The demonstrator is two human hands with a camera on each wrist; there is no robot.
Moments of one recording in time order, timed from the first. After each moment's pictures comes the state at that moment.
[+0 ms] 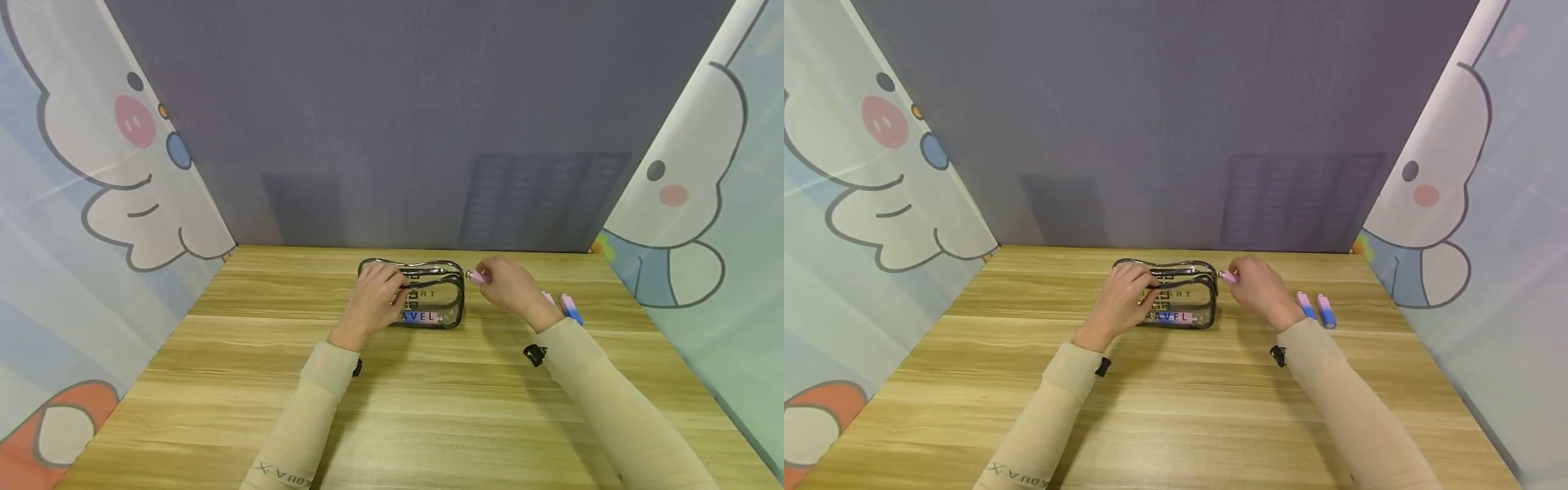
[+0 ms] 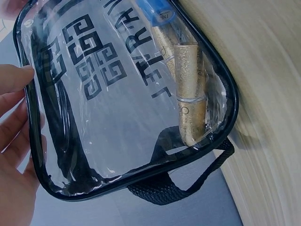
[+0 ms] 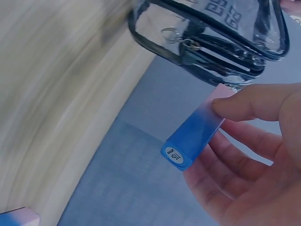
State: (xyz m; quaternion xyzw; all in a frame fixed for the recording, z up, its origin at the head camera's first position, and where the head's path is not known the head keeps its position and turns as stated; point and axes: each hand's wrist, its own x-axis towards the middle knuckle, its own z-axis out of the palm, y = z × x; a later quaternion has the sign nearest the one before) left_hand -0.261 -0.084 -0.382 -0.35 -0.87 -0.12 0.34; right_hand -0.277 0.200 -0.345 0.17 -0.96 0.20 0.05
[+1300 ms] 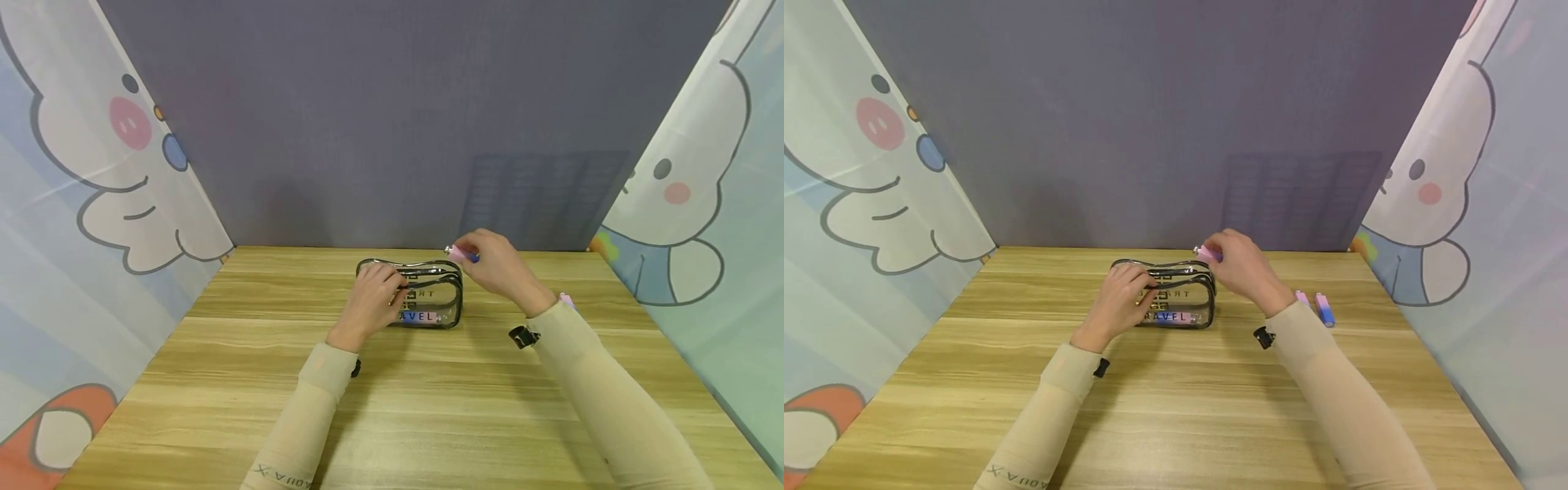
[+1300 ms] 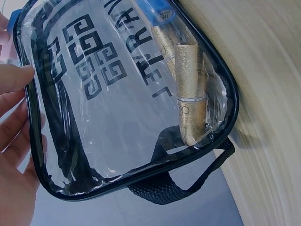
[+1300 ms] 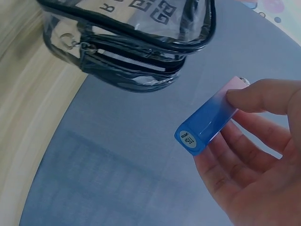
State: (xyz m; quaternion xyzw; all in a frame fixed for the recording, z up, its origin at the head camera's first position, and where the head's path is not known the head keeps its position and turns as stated) left_hand -0.260 -0.084 -0.382 -0.35 -0.87 -0.12 0.34; right_hand -0.267 0.171 -0.296 0.22 -0.94 0.25 0.10
